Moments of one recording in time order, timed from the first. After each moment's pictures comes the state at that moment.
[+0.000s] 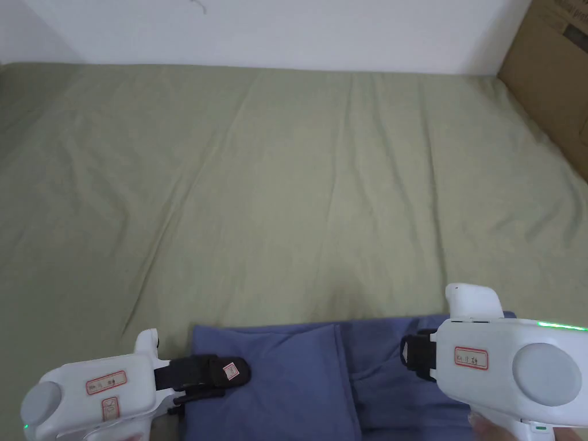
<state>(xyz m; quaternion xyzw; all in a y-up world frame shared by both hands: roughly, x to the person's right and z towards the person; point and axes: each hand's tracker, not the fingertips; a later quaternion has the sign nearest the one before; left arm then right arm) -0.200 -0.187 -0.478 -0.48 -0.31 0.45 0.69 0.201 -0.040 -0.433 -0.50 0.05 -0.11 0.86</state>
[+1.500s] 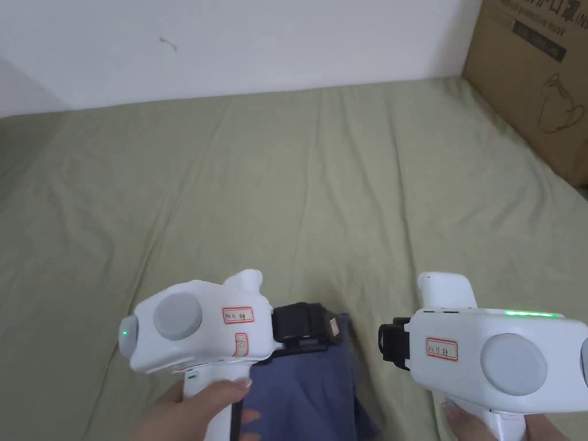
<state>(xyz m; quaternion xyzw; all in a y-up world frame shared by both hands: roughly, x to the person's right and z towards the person) -0.032 -0.031 -0.481 -0.53 -0.26 0.17 0.79 0.223 -0.017 -0.407 -0.46 0.07 -0.14 0.88</state>
